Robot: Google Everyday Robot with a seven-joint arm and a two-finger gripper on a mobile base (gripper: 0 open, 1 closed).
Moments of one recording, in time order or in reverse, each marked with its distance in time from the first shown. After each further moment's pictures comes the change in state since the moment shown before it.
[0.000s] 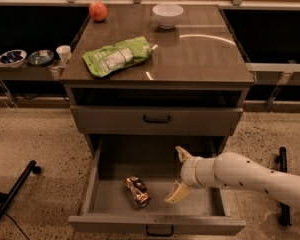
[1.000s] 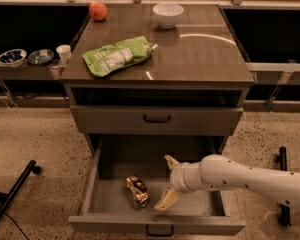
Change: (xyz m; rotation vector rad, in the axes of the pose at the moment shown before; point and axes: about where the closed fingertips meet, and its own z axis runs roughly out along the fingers) arm 0.013 0.026 0.048 -0.096 -0.001 0.043
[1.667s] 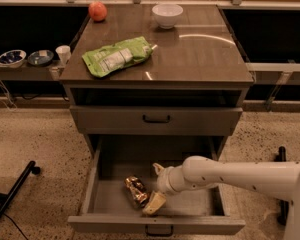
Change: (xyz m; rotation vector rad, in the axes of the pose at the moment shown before) arm 0.010 0.017 0.076 -0.116 0.009 0.064
